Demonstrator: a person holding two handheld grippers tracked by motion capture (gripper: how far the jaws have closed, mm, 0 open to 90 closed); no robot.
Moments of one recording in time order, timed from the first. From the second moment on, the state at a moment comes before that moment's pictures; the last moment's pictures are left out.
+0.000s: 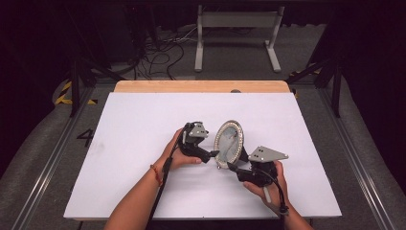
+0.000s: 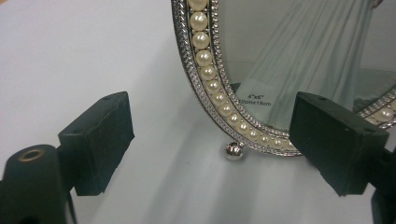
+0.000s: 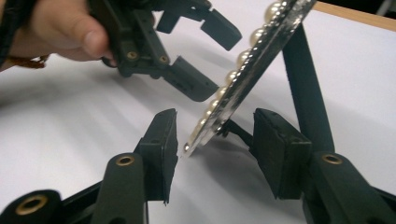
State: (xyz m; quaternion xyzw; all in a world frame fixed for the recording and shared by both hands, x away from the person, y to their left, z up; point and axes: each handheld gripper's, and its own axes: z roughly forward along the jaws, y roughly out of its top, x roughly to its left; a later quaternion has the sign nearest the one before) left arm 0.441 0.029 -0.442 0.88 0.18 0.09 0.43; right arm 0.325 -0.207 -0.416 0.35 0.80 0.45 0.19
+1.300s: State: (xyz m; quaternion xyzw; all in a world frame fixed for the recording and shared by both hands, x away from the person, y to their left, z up) left arm 0.439 0.020 -0.445 0.88 0.15 0.07 0.44; right arm 0.356 -0.224 -0.417 0.33 0.80 0.48 0.11
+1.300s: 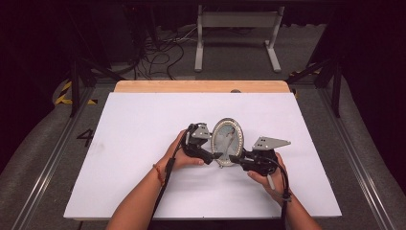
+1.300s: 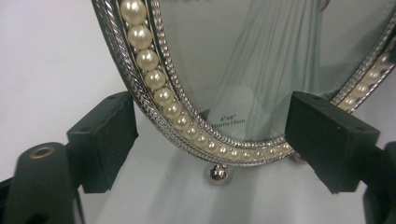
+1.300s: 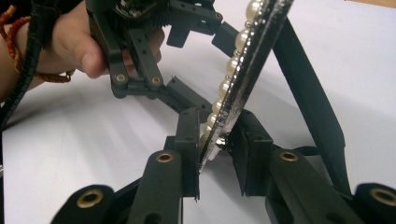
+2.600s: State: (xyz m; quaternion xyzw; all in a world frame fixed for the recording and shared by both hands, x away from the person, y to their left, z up) left arm 0.436 0.037 -0.431 0.87 0.15 0.08 0.45; right arm 0.331 -0.231 -0.407 0.35 0.78 0.48 0.19
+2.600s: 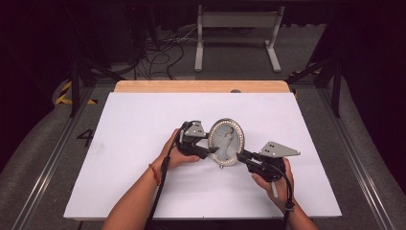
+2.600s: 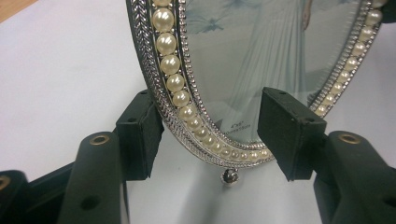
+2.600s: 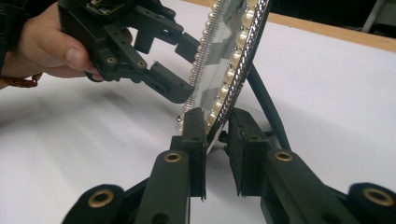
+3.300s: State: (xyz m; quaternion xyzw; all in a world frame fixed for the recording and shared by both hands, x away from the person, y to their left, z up) left arm 0.412 0.057 -0.426 0.88 0.17 0.09 0.44; right arm 0.350 -0.229 -0.411 0.37 0.77 0.49 0.18
